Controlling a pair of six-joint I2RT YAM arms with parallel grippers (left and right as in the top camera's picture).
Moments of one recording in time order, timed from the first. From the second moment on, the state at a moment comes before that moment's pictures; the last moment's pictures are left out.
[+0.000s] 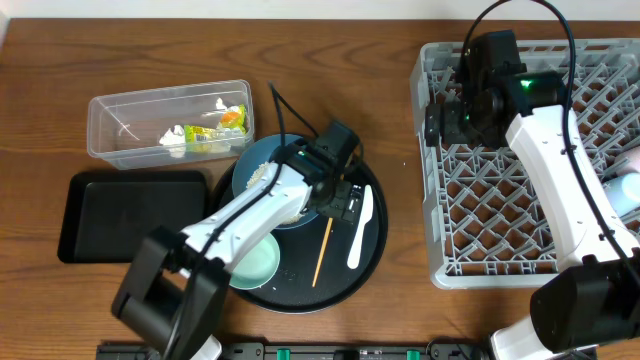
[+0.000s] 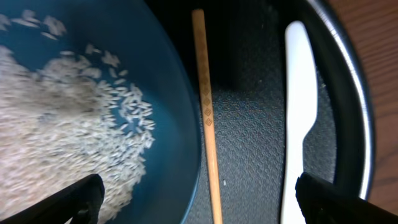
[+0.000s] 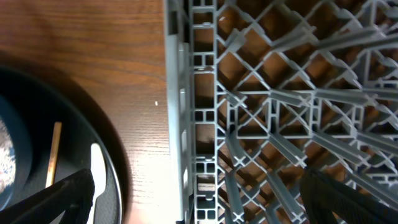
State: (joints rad) left arm -0.63 1.76 1.20 -0.79 0.06 -0.30; right arm 0.17 1.72 1.59 -1.12 0.02 0.20
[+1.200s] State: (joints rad) left arm -0.64 1.91 1.25 -0.85 -0.12 -0.27; right arm 0.16 1.72 1.59 -1.12 0.06 0.23
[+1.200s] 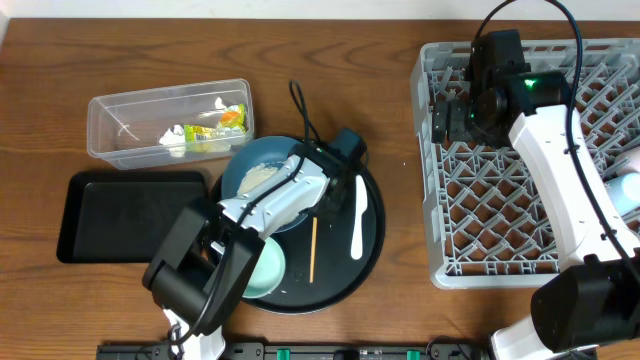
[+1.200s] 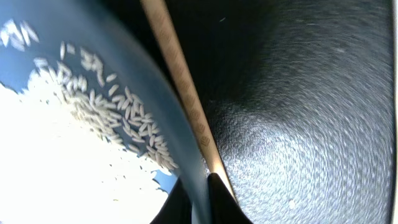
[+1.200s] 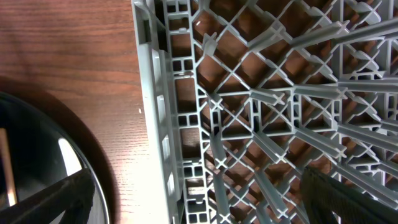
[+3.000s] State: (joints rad) left arm 0.17 1.44 1.25 -1.10 0.37 -0.12; right arm 0.16 1.72 1.59 -1.15 0.07 0.23
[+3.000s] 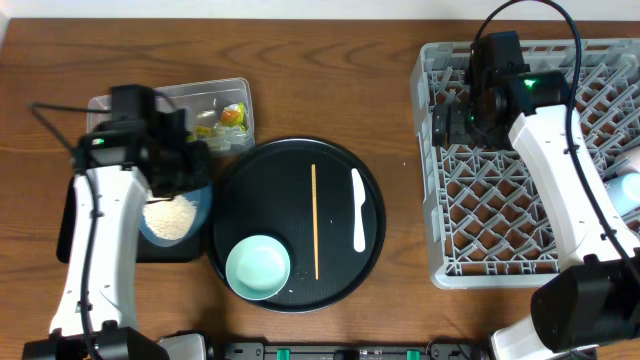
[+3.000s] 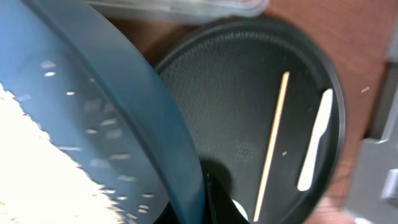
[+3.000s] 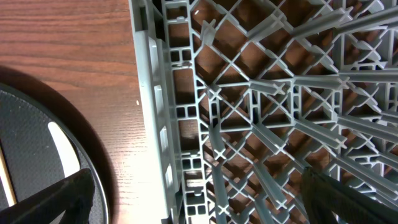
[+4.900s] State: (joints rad) left arm 0.75 1.48 1.20 -1.08 1.34 0.05; right arm 0.16 1.72 1.59 -1.17 0.09 0.23
